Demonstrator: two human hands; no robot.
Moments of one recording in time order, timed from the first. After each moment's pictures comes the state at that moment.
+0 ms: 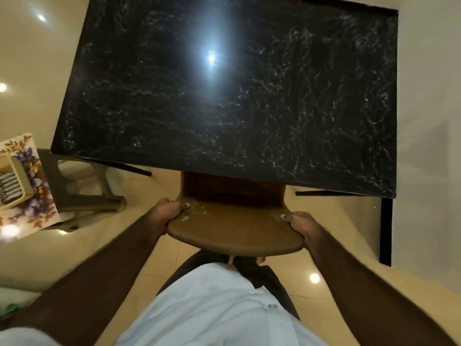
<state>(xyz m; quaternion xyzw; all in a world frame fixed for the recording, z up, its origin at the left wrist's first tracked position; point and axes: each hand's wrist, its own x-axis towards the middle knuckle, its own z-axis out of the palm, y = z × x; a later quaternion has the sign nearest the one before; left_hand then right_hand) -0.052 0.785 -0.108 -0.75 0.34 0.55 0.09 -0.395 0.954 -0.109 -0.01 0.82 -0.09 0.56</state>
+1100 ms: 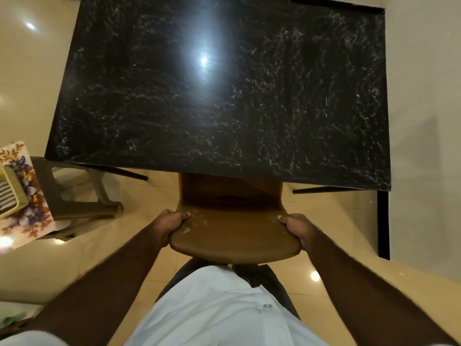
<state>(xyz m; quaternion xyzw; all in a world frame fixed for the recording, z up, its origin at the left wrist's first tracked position) -0.037 0.808 -0.152 -0.73 0.31 0.60 0.08 -0.393 0.977 -0.139 0.00 0.80 -0.12 0.58</state>
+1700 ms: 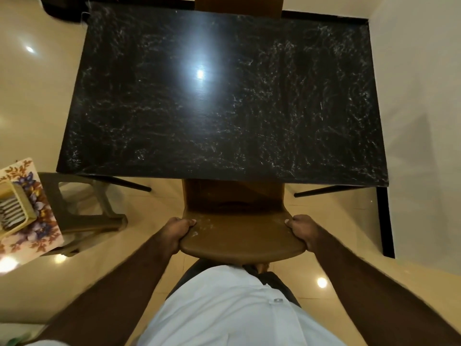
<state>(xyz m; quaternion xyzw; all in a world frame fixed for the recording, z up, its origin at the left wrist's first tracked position) -0.030 0.810 -0.150 -0.72 0.29 0.62 0.08 -0.379 0.984 -0.128 -0.05 0.82 -0.12 0.55</state>
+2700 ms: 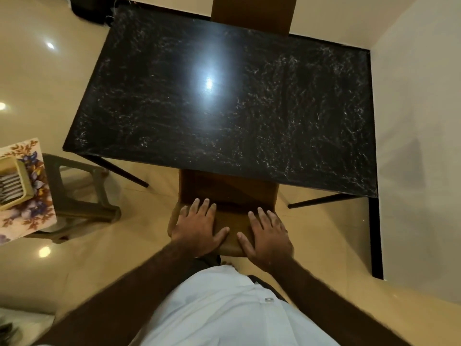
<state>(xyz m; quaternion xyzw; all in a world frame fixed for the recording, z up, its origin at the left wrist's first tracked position) -0.084 0.884 -0.079 -0.45 0.83 0.23 0.23 -0.281 1.008 -0.075 -0.57 0.78 0.09 0.25</state>
